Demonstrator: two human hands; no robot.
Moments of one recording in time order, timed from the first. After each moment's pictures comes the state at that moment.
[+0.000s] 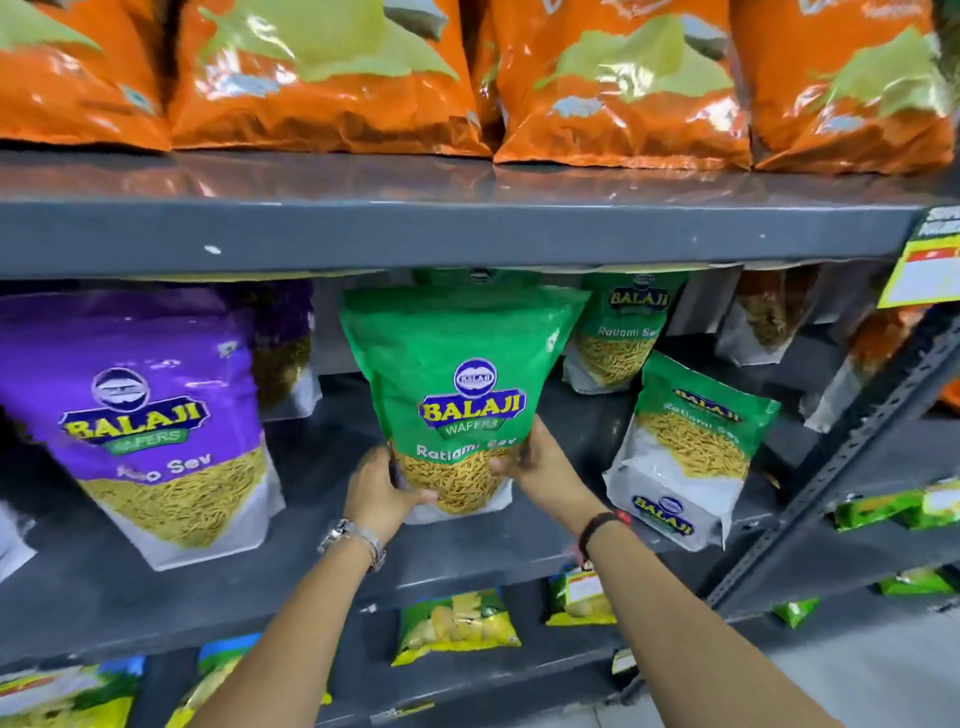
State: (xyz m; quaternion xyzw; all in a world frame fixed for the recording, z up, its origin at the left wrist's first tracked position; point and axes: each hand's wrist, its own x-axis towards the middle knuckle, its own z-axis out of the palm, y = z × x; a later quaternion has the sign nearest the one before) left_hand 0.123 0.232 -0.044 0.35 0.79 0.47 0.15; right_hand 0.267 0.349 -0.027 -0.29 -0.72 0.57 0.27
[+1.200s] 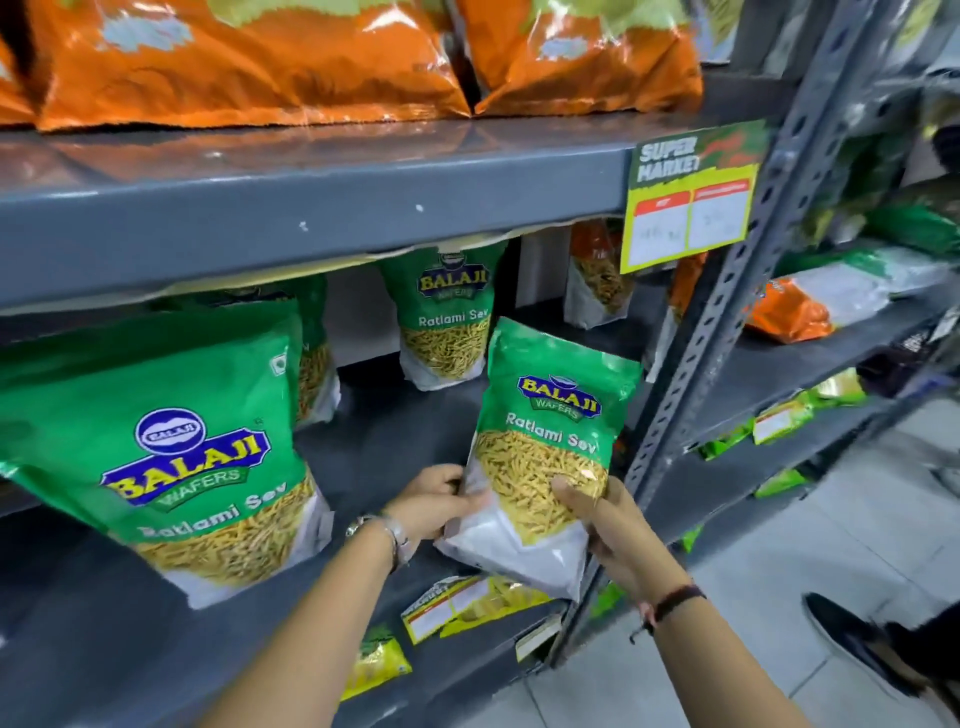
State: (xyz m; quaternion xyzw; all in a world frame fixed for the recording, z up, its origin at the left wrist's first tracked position) left_hand 0.293 0.387 -0.034 0.42 0.61 0.38 0.54; right_hand 0.481 0.436 -0.064 -0.49 -0.40 0.68 0.38
